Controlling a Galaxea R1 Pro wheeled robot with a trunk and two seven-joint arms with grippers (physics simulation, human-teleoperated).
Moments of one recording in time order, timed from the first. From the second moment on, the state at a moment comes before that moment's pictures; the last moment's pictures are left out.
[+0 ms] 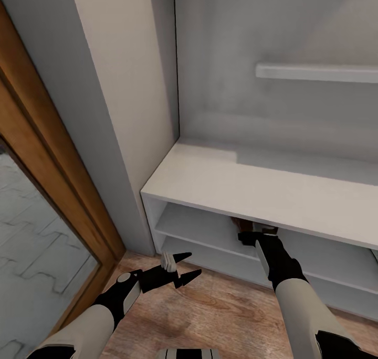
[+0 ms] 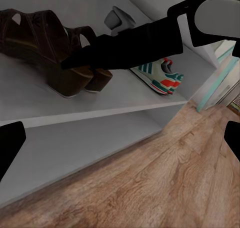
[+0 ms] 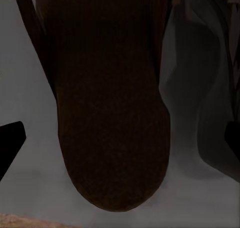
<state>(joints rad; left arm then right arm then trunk) -0.71 -0.10 0.01 -0.35 0.11 -0.27 -1.21 -0.78 0.06 -0.24 -0.72 0.20 0.49 -0.01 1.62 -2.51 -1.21</state>
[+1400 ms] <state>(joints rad) -0.71 -0.10 0.02 -0.35 0.11 -0.27 -1.21 -0.78 0.06 -0.24 -0.71 0.20 0.49 0.00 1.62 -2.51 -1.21</state>
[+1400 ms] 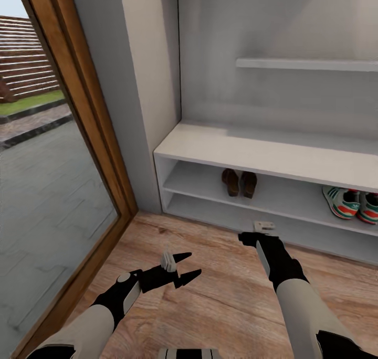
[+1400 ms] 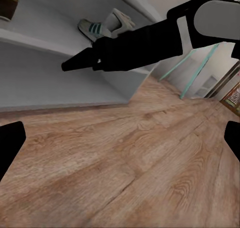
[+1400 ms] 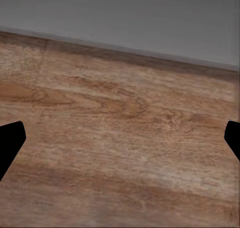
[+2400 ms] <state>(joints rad) -0.71 -0.10 0.02 -0.35 0.11 -0.27 -1.21 -0.78 0.05 -0.24 -0.71 0.20 0.49 0.00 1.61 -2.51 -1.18</state>
